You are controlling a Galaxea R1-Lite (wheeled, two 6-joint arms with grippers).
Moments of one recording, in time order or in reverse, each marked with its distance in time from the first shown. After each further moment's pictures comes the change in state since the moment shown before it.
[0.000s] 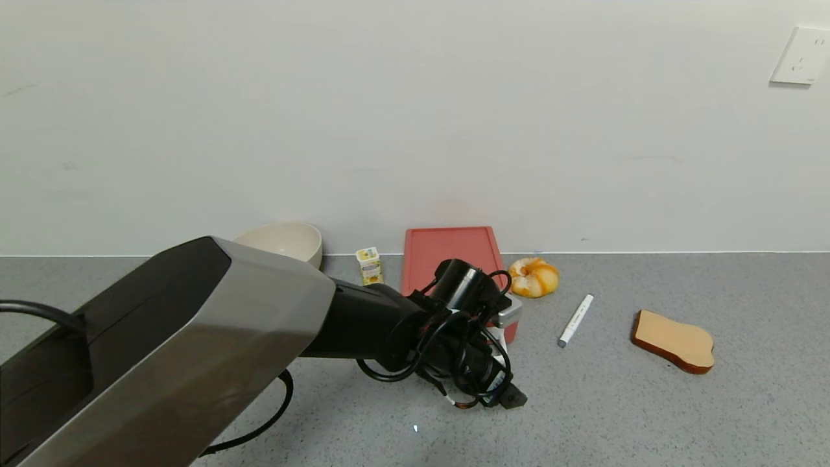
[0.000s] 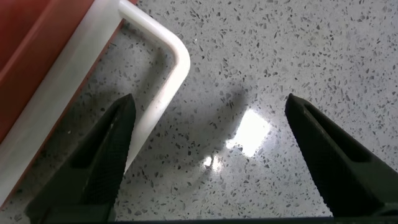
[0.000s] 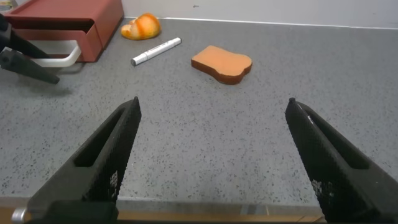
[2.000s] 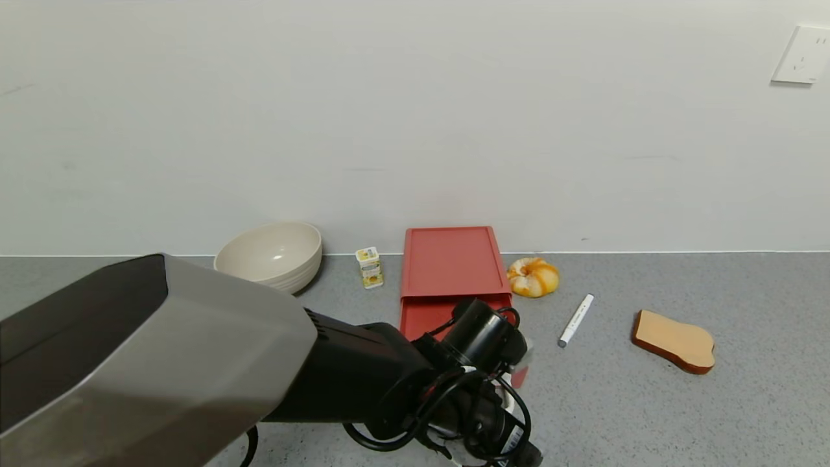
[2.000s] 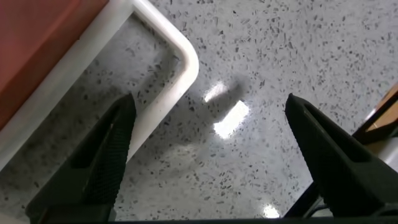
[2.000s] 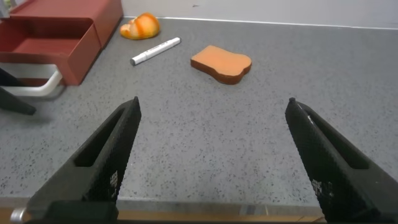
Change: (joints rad) left arm -0.135 -0.117 0.208 -0.025 0.077 -0.233; right arm 0.000 0.000 0.000 0.001 0.001 -0.002
